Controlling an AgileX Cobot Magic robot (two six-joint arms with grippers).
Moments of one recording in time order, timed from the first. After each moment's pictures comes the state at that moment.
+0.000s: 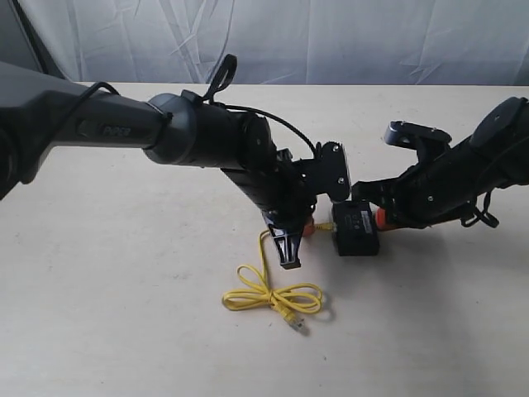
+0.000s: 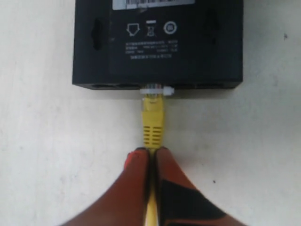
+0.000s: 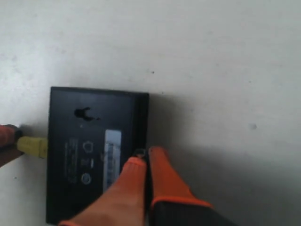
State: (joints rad) left arm -0.74 2.19 -1.45 -0.45 0.47 1.18; right arm 0.18 1.88 -0.88 0.80 0.44 -0.54
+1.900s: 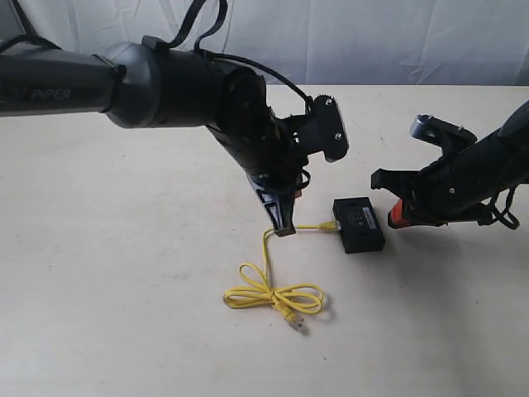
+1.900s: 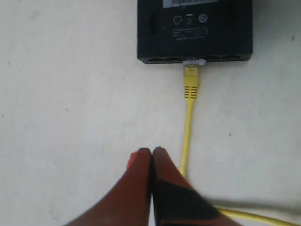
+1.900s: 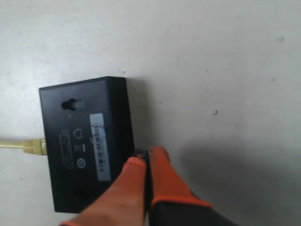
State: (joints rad) left arm -0.75 2.03 -1.45 -0.13 0.59 0.81; right arm 0.09 1.86 -0.88 0.82 0.51 -0.52
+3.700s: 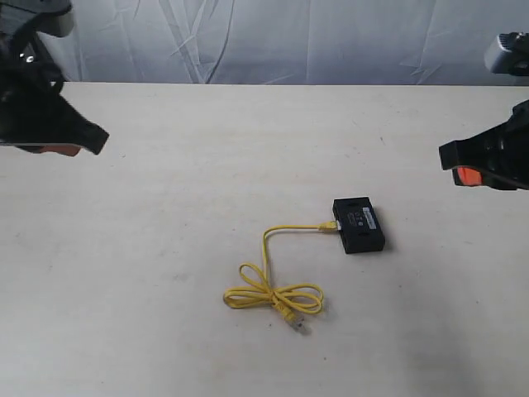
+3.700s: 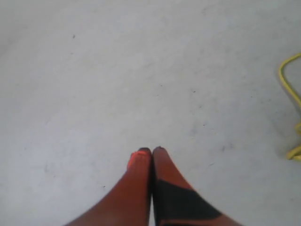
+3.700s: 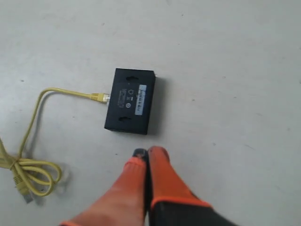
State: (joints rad) left arm -0.35 1.32 -1.05 0.00 0.88 0.06; right arm 0.09 1.21 -0.79 0.43 0.71 -0.36
